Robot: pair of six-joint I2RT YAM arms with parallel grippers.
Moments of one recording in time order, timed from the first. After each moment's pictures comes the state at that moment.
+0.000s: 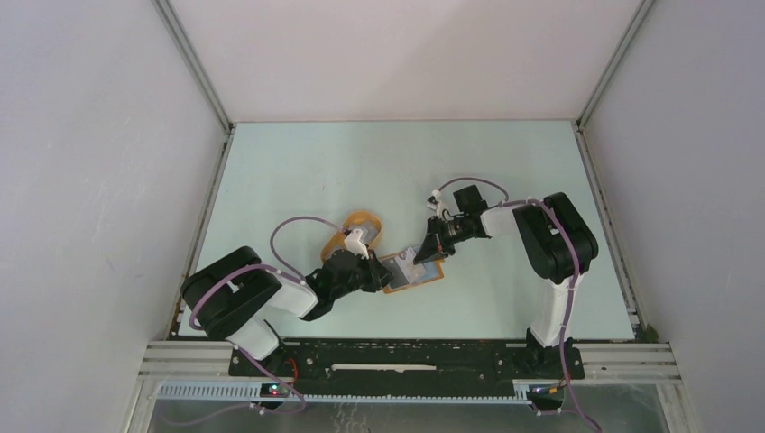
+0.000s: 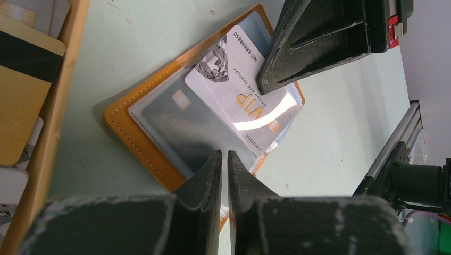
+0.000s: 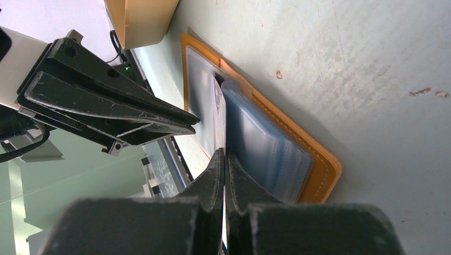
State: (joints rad) left arm -0.83 1.56 0.27 0.84 0.03 -0.79; right arm 0.39 1.95 0.95 -0.07 -0.99 0.38
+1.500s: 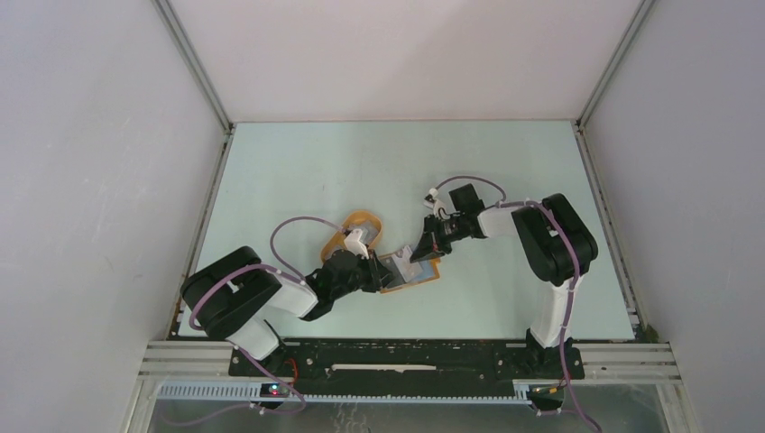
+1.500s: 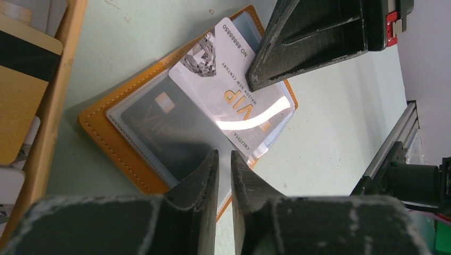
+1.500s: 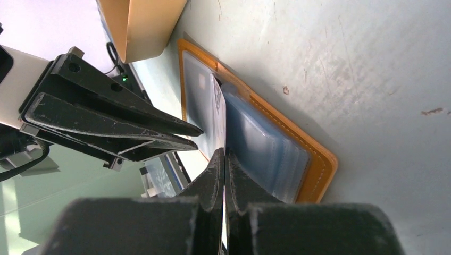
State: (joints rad) left arm -0.83 1.56 0.27 0.84 0.04 -0.79; right arm 0.41 1.94 0.93 0.01 -0.95 0.47
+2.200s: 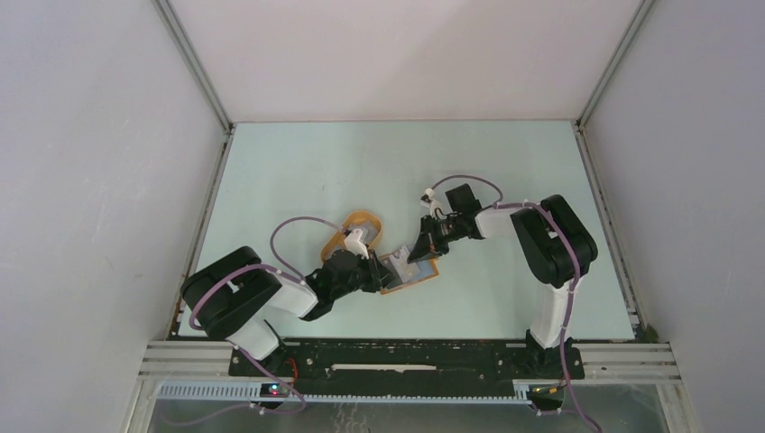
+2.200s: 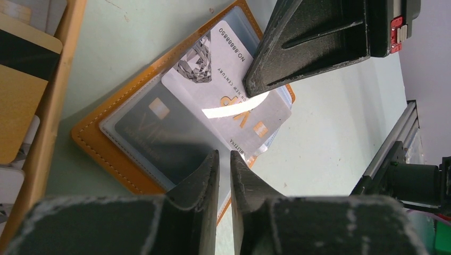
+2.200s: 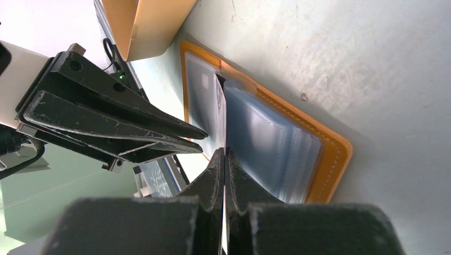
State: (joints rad) left arm -0.83 1.56 0.27 0.83 0.04 -0.80; right arm 0.44 1.93 0.96 -0.05 -0.91 0.43
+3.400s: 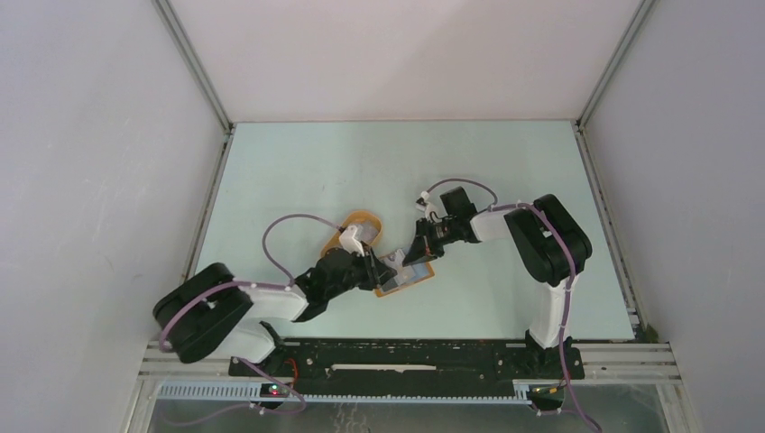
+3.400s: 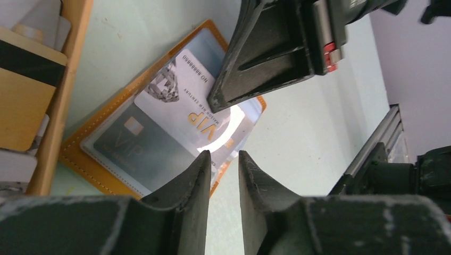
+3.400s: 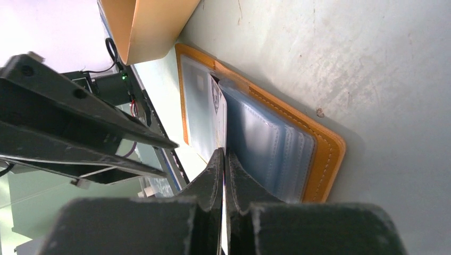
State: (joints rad) left arm -0.83 1.42 0.27 0.72 0.04 -0.79; right arm 0.48 1.96 0.94 0.05 -0.92 0.50
